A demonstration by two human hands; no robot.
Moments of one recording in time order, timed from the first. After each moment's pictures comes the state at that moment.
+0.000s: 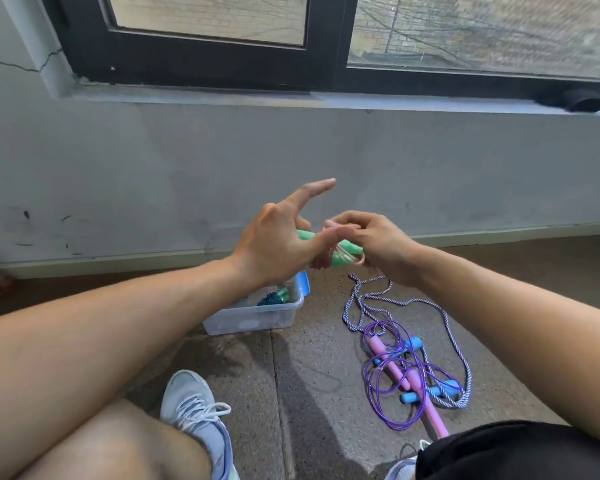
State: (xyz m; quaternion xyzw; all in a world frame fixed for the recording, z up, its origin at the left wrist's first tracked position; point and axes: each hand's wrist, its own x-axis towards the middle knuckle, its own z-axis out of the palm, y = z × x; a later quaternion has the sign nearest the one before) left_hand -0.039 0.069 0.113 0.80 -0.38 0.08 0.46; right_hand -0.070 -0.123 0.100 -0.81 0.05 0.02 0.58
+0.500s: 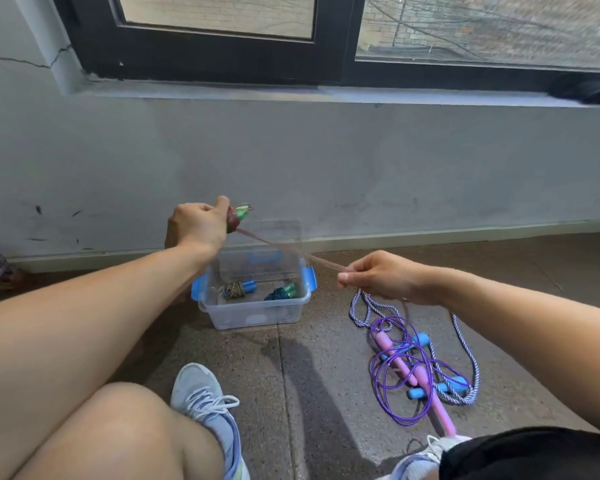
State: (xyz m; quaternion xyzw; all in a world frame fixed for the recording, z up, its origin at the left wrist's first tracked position) left_hand 0.031 0.138 0.075 0.89 0.12 0.12 0.42; right_hand -0.088 -0.141 0.064 -0.88 0.04 0.19 0.43
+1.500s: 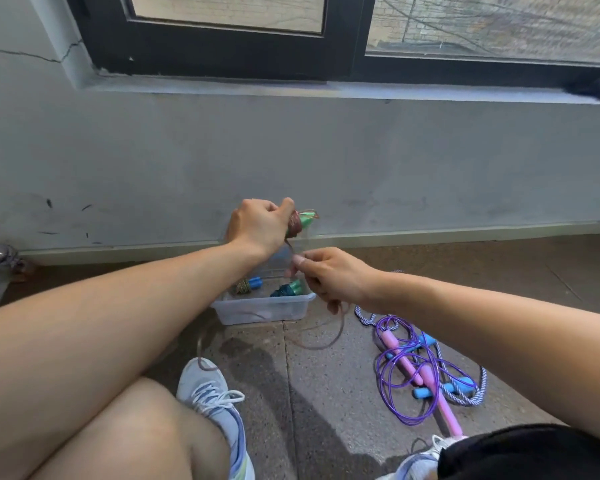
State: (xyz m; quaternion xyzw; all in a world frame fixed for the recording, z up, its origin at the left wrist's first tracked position) left_hand 0.002 0.083 0.084 0.90 -0.03 0.07 0.43; right_hand -0.085 -0.048 0.075 -0.82 0.01 0.19 0.54
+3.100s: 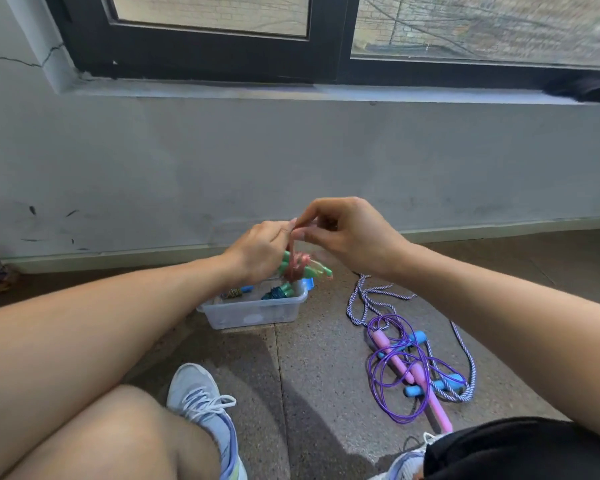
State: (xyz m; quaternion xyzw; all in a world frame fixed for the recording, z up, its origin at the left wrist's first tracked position) left_hand -0.016 0.089 0.081 0.88 -0.29 -0.06 0.38; right_hand -0.079 -0.079 0.123 -0.91 -0.13 -0.13 0.36
